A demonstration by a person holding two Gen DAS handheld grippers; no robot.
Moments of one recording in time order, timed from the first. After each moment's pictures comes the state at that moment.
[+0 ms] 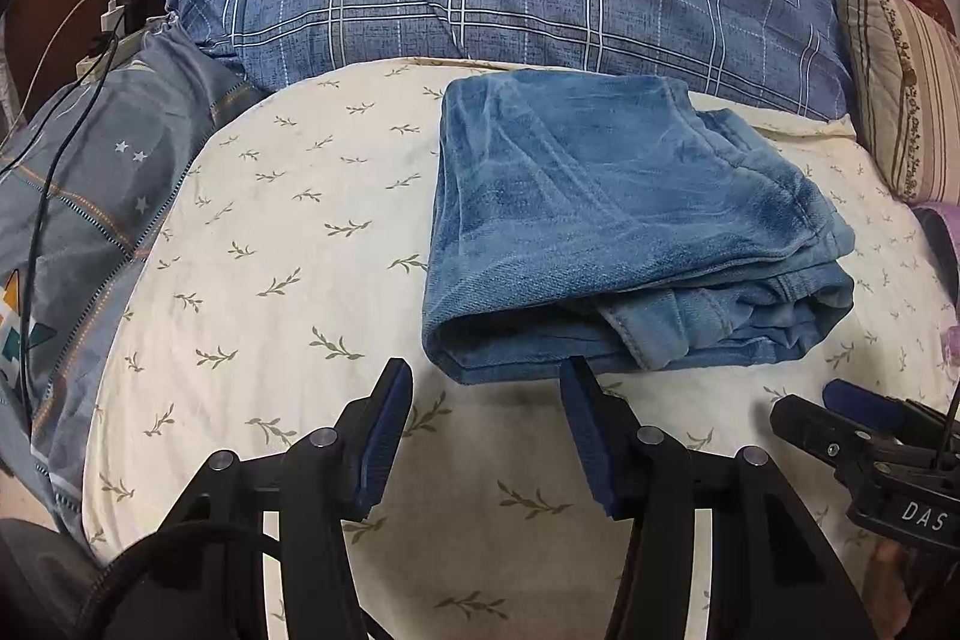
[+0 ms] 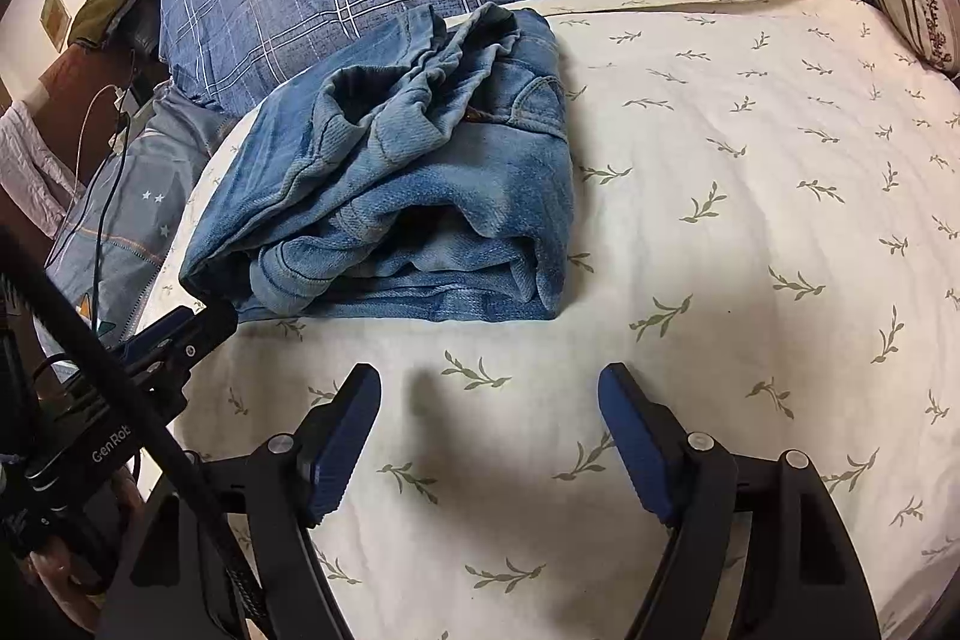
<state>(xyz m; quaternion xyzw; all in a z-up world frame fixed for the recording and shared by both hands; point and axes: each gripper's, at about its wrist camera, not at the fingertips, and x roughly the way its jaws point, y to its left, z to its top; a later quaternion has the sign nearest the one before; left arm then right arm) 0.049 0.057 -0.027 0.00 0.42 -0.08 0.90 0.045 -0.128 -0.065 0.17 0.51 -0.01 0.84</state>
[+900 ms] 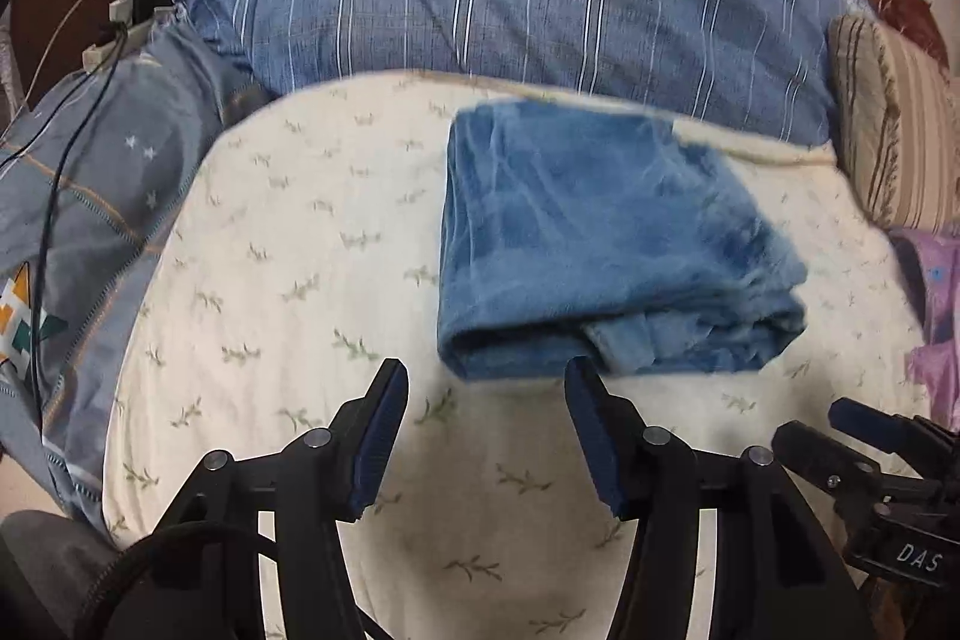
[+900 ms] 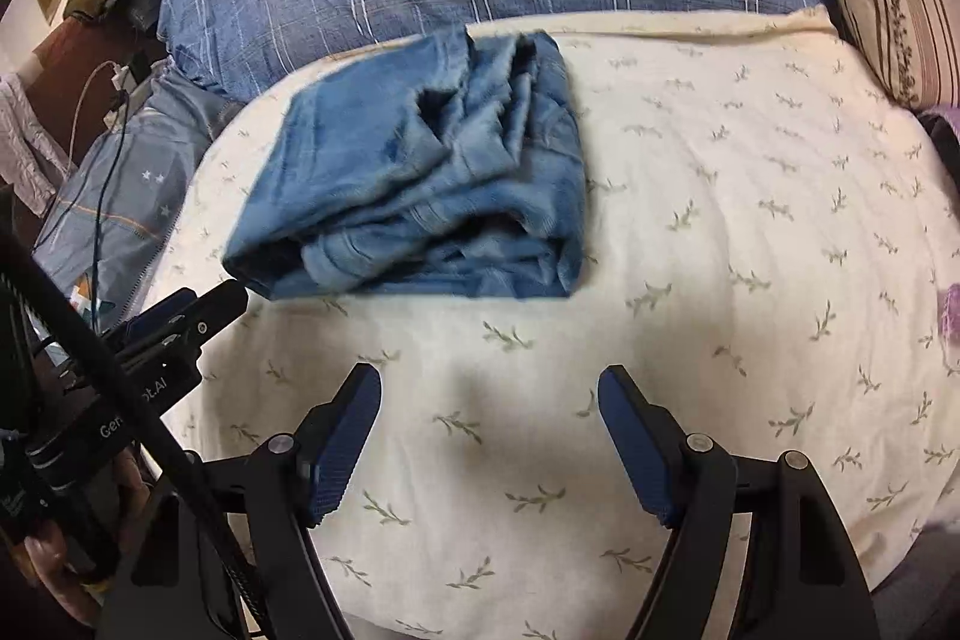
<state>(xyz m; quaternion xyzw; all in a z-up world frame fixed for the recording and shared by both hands) 0.035 0.077 0.009 -0.04 0.41 -0.10 0.91 0.033 -0.100 -0.017 0.13 0.52 -0.04 0.84</state>
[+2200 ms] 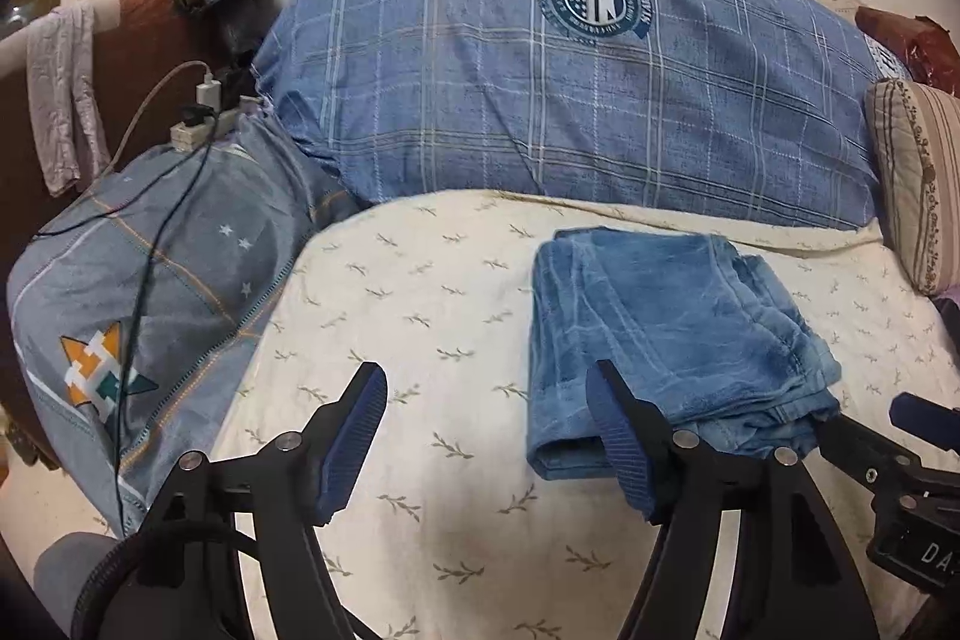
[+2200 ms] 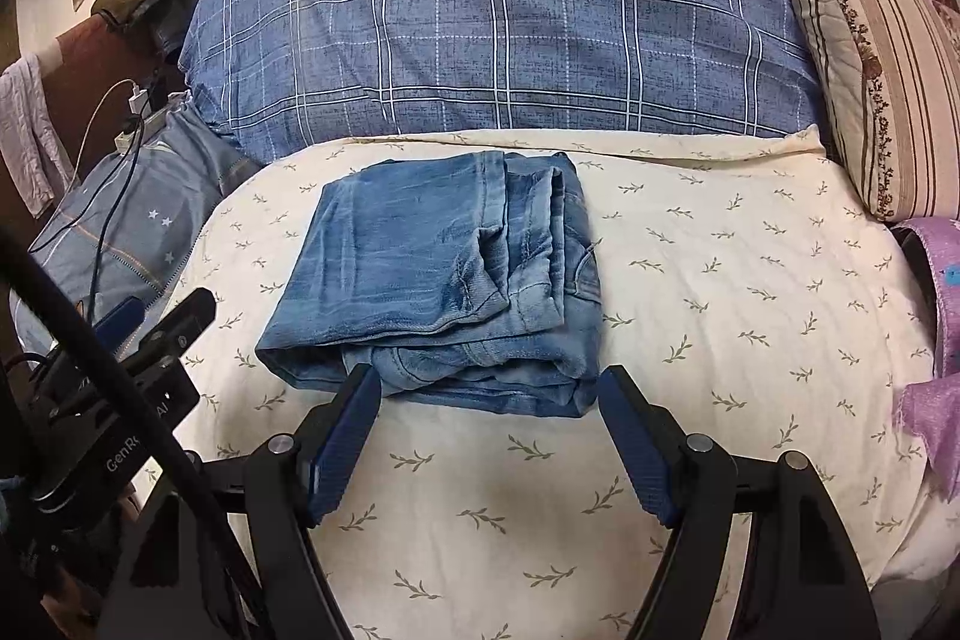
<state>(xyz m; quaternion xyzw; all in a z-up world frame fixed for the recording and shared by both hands) 0.011 0.091 0.038 -0.01 0.30 -0.01 0.95 0.052 -0.080 0.020 0.06 0.45 -0.05 0.89</state>
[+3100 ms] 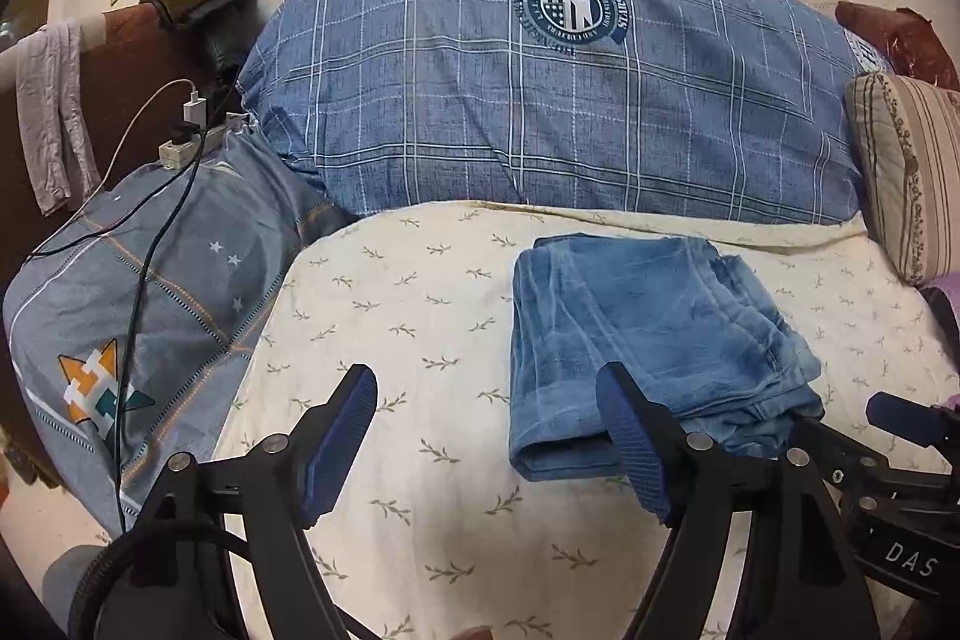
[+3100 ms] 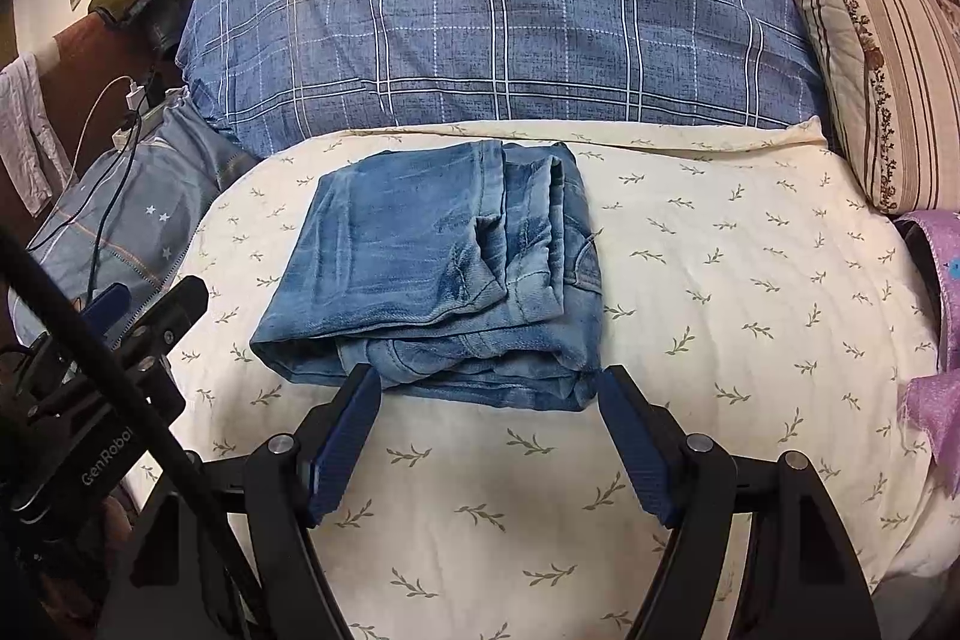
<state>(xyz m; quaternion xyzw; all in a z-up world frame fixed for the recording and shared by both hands) 0.001 0.086 0.043 0.00 0.30 -0.02 0.95 0.054 -0.082 0.014 0.06 0.46 -0.05 0.89</state>
